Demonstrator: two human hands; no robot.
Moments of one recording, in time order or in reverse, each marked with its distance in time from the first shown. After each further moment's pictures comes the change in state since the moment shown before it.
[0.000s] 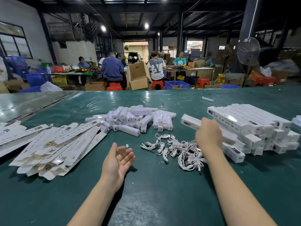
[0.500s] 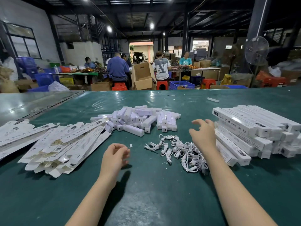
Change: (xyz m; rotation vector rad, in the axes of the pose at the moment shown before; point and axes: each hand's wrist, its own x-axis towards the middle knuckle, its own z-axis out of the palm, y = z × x) left_hand 0.006 0.009 -0.012 0.638 0.049 0.264; right_hand -0.002 -0.005 0.017 0.475 -0.159 -0.015
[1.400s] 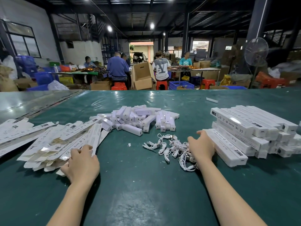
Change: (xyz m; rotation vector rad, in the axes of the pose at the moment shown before) left_hand 0.016 -0.004 -0.057 1.068 0.363 0.091; right_hand -0.010 0.024 0.018 -0.044 0.036 0.271
